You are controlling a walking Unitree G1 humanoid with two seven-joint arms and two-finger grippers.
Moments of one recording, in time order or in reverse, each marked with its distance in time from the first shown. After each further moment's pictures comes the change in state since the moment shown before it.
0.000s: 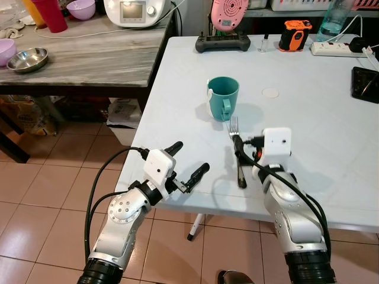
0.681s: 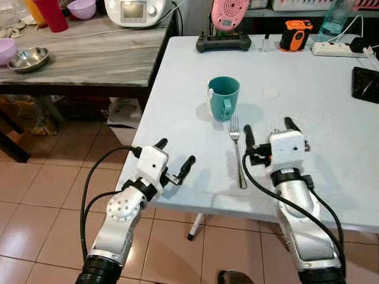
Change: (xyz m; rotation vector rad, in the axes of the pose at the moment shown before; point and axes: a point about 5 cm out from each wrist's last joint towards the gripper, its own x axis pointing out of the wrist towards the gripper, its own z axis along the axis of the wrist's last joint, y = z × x) left arm -0.001 0.014 -0.007 0.048 0.054 0.168; right arm -0.025 -0.015 0.015 -0.263 -0.258 -0.066
